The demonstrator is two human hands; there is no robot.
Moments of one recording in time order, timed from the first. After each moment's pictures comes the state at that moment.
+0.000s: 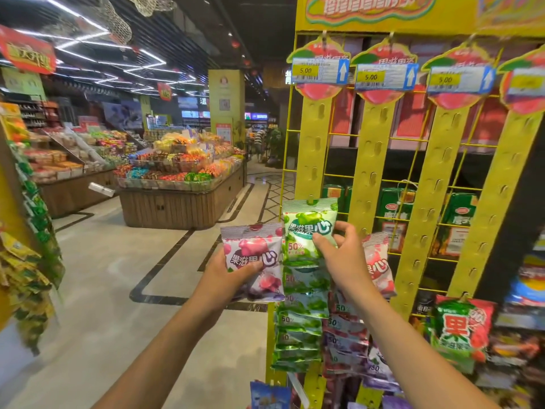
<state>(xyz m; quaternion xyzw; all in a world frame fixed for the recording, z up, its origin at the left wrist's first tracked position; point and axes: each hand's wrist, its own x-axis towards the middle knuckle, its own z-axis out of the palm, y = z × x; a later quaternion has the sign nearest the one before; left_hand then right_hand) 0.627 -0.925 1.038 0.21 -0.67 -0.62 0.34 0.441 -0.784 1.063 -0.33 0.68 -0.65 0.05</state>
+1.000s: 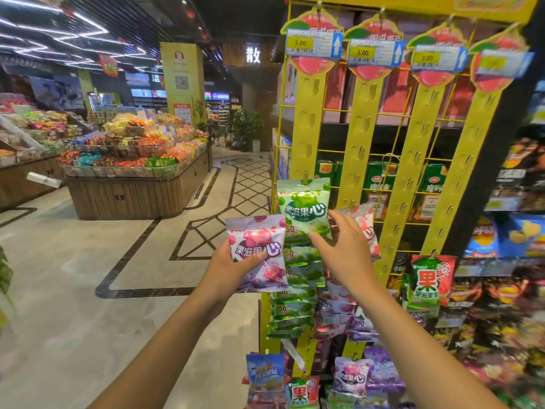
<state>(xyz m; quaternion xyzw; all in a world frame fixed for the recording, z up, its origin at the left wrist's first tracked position) 0.634 -0.926 1.021 0.16 -0.67 -0.67 0.28 0.470 -0.758 1.038 -0.33 0.83 -0.43 -0.15</state>
